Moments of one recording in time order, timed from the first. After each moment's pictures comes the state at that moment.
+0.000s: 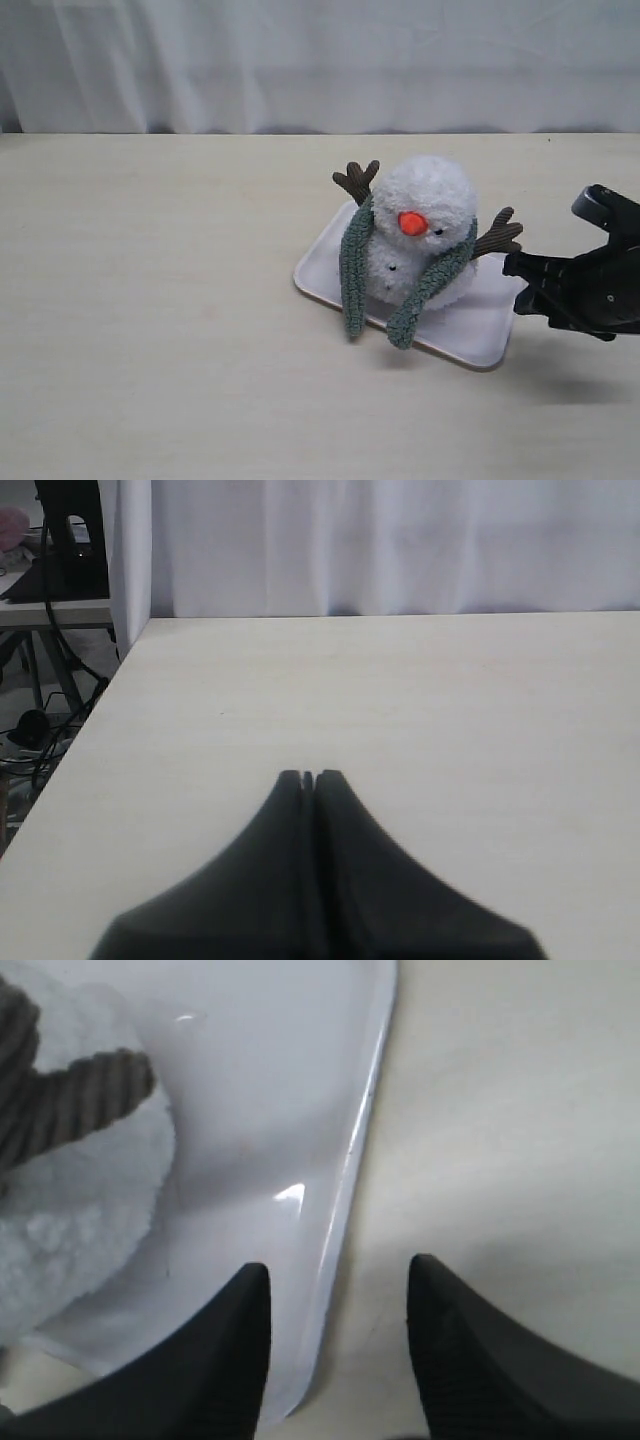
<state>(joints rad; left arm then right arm) 0.00 0.00 0.00 -0.06 0.32 0.08 -0.02 1.62 -0.66 0.72 0.30 -0.31</state>
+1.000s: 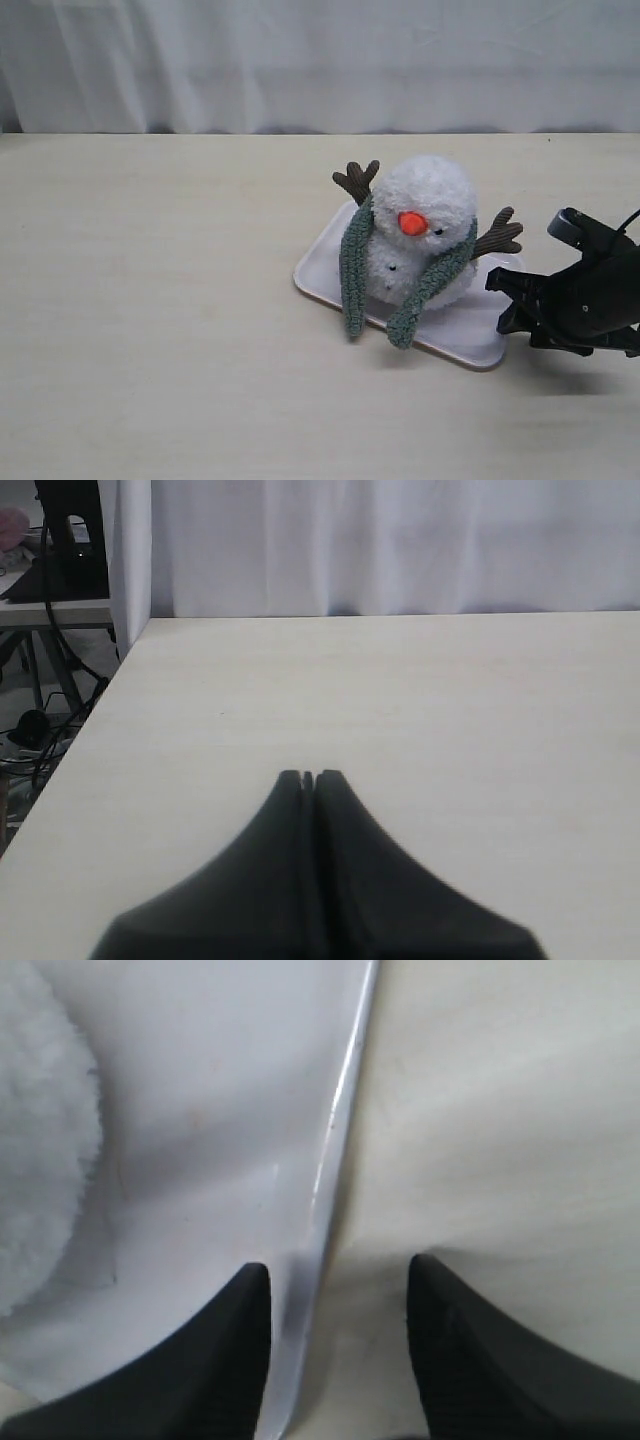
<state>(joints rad) 0.00 0.00 0.00 -0.06 0.32 0.08 -0.02 1.77 -0.70 0.82 0.33 -0.39</state>
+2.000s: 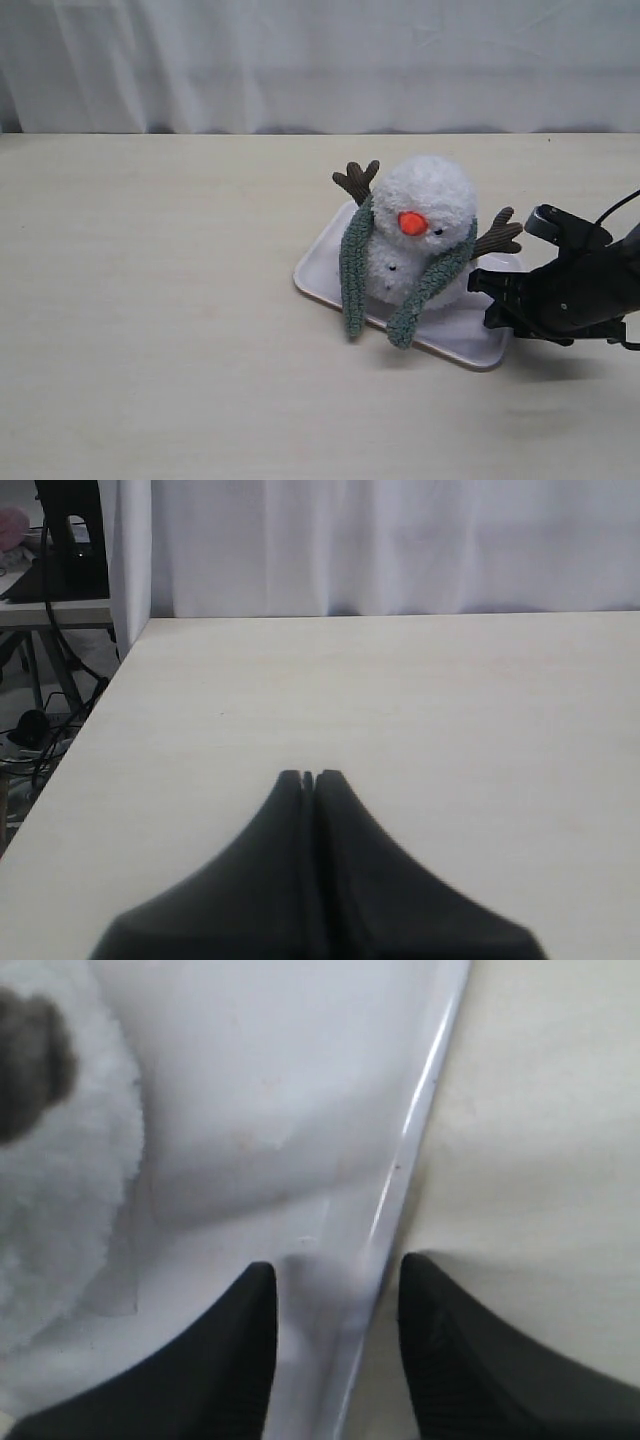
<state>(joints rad) 0.00 0.00 0.00 -0.06 0.32 0.08 0.05 1.82 -0.73 0.84 0.26 -0.45</state>
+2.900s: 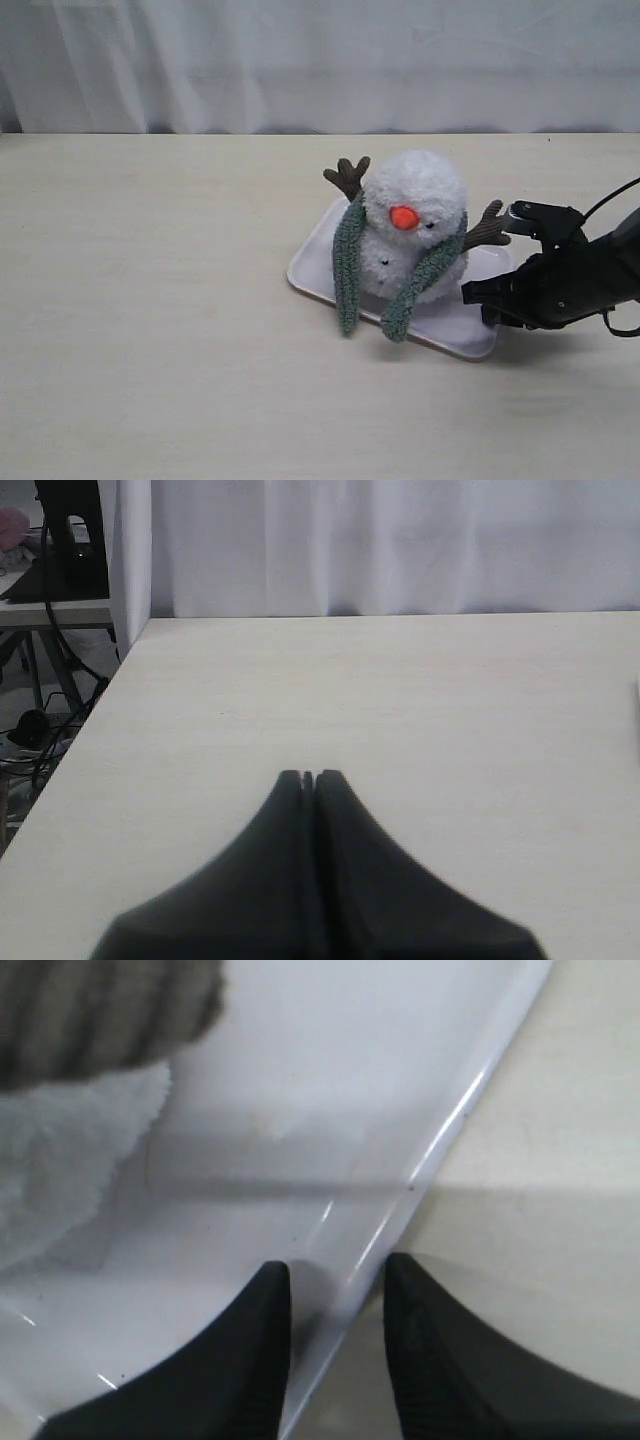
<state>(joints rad) 0.00 0.00 0.00 -0.06 0.32 0.08 0.05 1.86 -0.77 0.84 0.26 -0.74</state>
